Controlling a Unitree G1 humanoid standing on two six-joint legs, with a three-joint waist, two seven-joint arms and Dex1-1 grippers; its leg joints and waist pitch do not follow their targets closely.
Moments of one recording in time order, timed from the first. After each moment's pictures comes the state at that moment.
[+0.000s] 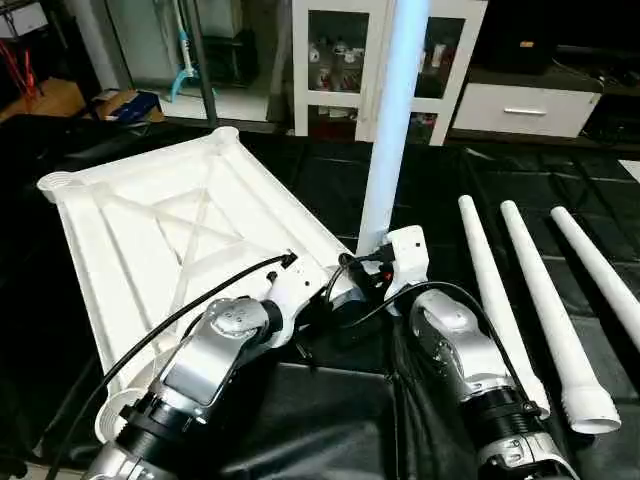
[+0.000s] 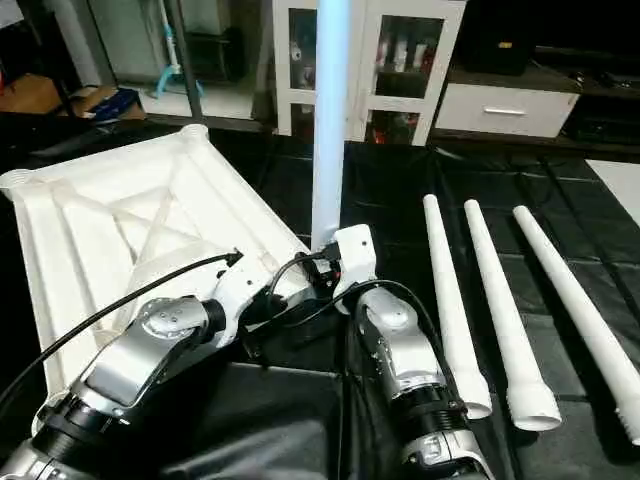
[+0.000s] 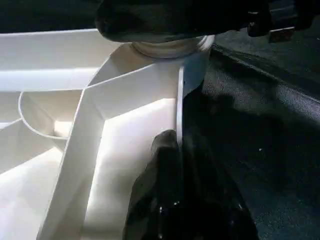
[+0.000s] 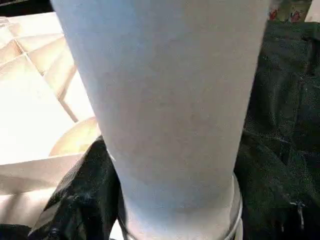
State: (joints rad) left arm -0.36 0.26 -0.35 0.09 0.04 0.54 -0.62; right arm -0.43 -0.02 0.07 0.49 0.12 0.16 0.38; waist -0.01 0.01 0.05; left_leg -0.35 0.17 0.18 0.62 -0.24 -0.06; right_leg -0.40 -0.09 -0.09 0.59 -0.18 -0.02
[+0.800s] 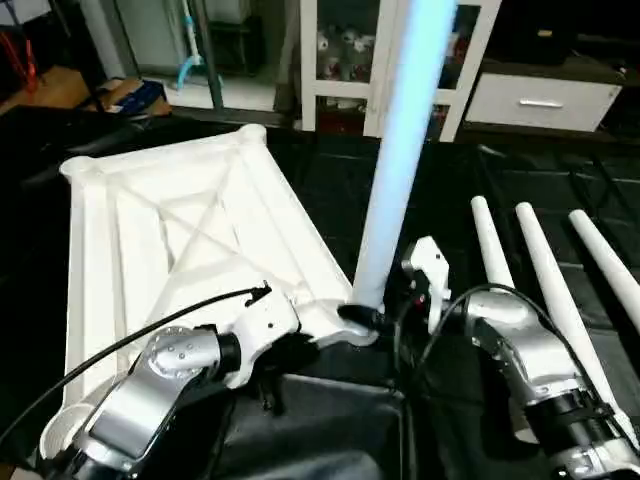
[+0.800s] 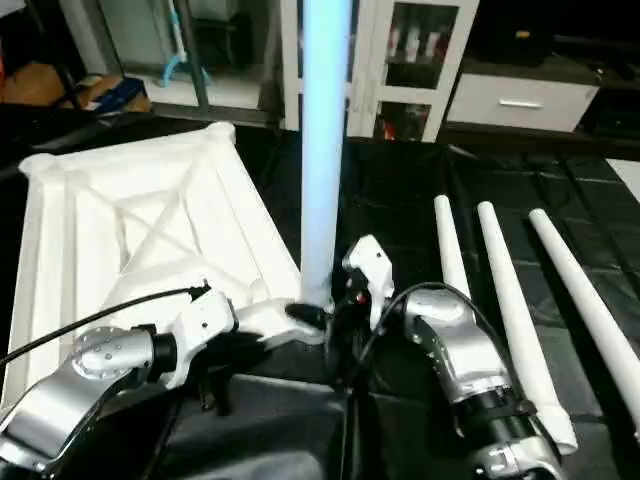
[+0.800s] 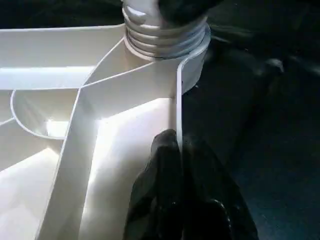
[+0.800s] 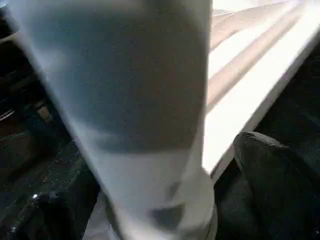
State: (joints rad) left arm -0.14 0.50 -0.33 -0.17 -0.06 0.43 -0.86; right arm -0.38 -0.35 0.17 0.32 0.25 0.23 1.05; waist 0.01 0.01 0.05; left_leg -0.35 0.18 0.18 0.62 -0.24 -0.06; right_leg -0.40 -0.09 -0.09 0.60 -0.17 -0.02
